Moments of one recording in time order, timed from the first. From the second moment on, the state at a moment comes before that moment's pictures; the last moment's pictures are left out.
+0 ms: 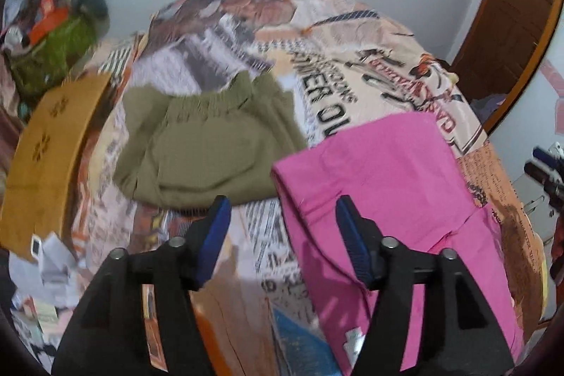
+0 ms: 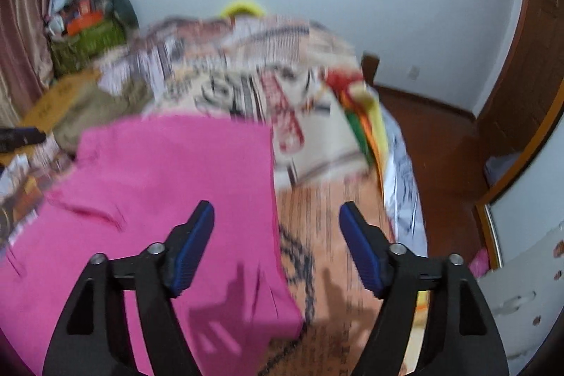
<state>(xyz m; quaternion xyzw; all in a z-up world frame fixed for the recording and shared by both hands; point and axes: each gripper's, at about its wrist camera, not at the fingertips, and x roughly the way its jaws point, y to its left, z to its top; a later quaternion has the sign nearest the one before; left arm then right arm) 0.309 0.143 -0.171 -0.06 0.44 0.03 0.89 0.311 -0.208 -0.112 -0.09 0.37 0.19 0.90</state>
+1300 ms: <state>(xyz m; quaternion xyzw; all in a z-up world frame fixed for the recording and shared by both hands) 0.391 0.134 -0.252 -0.03 0.50 -0.01 0.86 0.452 -0.128 -0.218 -0.05 0.46 0.21 0.86</state>
